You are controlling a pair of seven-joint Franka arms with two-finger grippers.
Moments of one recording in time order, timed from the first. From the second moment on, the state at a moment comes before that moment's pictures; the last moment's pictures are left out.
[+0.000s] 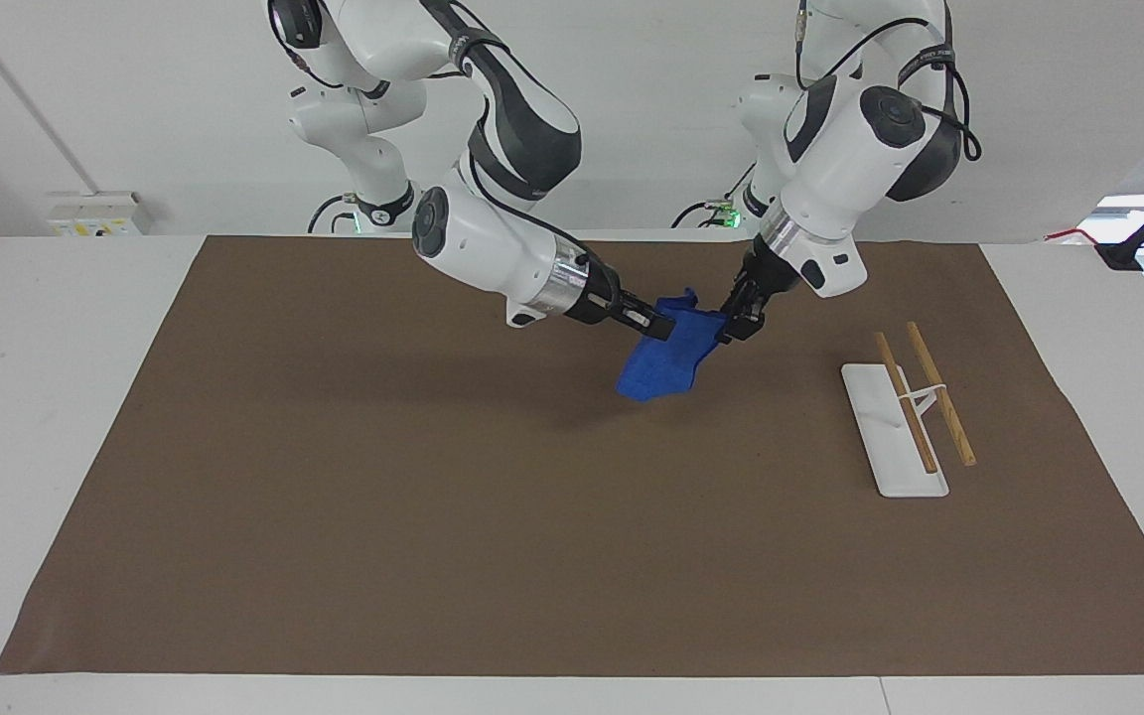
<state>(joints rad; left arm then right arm) -0.44 -0.03 -0.01 -1.93 -0.26 1.95 -1.51 0.42 0.32 0.12 -1.63 0.96 2.14 0.97</state>
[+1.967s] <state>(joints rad) -0.40 -0.01 0.03 -1.69 0.06 1.79 -1.32 0.10 0.19 0.10 -1.54 0.03 1.77 0.34</state>
